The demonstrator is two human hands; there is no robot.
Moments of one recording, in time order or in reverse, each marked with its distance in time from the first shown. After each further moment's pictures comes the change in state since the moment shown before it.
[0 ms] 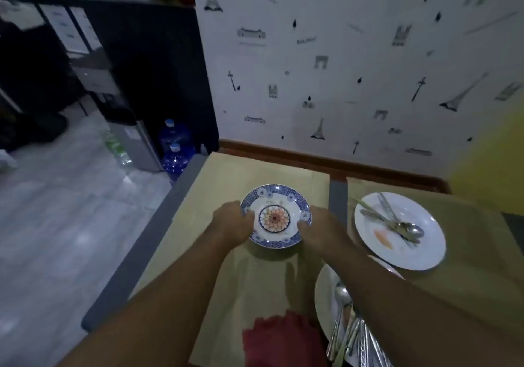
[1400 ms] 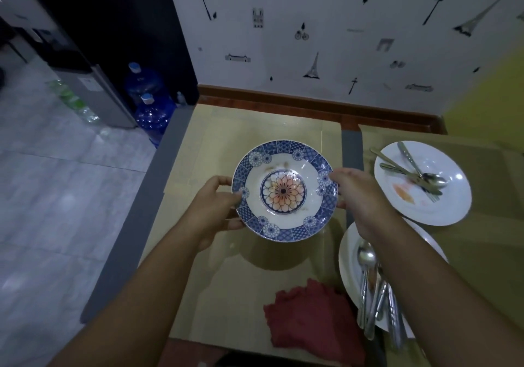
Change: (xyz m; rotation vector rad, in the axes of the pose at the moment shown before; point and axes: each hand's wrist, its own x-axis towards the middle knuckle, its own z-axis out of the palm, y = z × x) left_hand 0.022 -0.065 -0.011 -0.934 -0.296 -0.304; right_hand -0.003 -0.030 -0.012 0.727 0.086 0.407
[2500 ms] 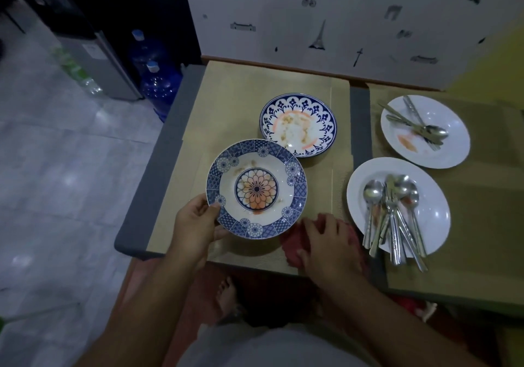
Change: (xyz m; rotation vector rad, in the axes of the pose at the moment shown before) left_hand -0.088 -0.140 -0.058 -0.174 0.214 0.108; right_hand -0.143 0.178 0.049 -1.320 -0.113 -0.237
